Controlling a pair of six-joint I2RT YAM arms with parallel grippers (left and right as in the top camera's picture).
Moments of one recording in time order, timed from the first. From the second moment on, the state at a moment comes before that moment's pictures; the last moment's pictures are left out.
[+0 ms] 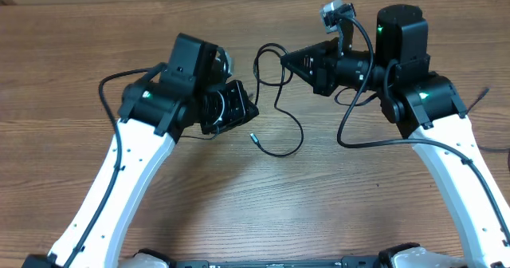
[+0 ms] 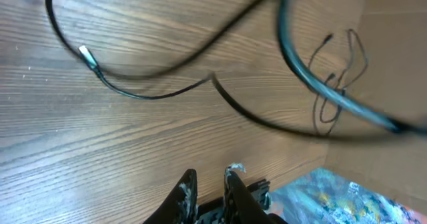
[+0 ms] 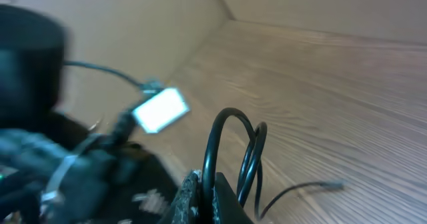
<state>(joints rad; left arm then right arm) -0.39 1.48 1.49 -1.06 0.49 -0.73 0.28 1.43 1.42 -0.48 -0.85 0.21</state>
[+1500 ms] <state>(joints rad) -0.45 1.50 1.49 -0.83 0.68 -0.52 0.28 1.43 1.42 -0.40 -0.90 0.27</state>
